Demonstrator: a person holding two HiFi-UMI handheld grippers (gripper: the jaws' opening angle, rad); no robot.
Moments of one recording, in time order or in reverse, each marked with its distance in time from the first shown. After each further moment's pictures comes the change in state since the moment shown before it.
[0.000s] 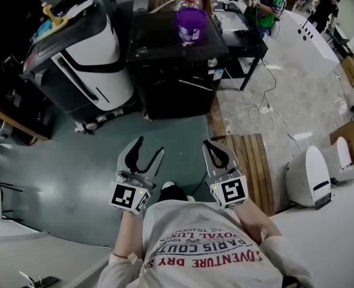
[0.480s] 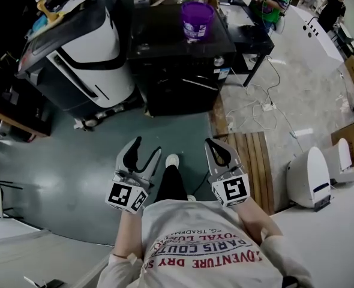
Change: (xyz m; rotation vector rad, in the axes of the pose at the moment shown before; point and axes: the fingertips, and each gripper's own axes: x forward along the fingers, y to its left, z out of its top) left arm 0.031 0.052 -0.031 -0.101 0.044 0.019; right arm 0.056 -0.022 -0.022 0.025 0.044 0.007
